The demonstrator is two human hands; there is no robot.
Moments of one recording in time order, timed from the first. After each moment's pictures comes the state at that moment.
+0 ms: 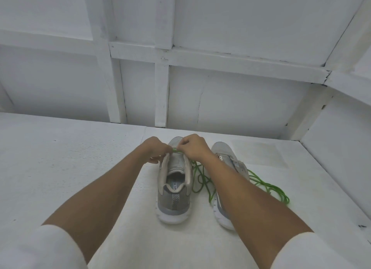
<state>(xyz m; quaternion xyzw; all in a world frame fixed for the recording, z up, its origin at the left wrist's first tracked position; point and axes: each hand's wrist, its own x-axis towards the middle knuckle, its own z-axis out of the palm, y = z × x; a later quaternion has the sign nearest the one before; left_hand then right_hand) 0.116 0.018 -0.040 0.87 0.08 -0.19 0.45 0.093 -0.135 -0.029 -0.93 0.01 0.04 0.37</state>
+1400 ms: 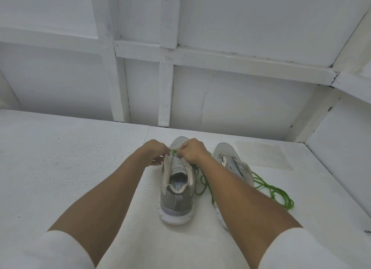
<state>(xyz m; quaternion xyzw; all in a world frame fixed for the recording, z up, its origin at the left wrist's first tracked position) 0.119 0.024 -0.056 0.79 0.14 -0.21 0.56 0.105 -0.124 -0.049 -0.94 0.05 0.07 0.34</state>
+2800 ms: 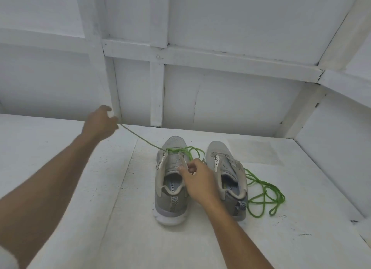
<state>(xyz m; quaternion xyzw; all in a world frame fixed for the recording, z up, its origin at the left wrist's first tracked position) 0.150 0.136 -0.011 0.93 0.10 0.13 0.33 -0.011 -0.133 -0.049 -0.89 0.09 -0.04 0.44</state>
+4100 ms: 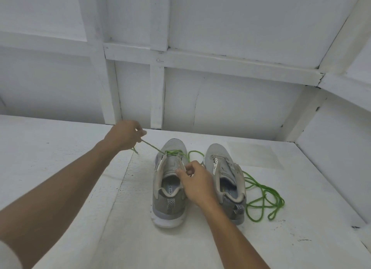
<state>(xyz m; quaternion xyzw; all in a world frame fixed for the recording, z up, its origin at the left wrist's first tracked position) 0.129 0.078 -0.009 0.96 -0.03 0.02 0.29 -0.005 -0.136 -0.052 -0.89 0.09 -0.04 0.45</state>
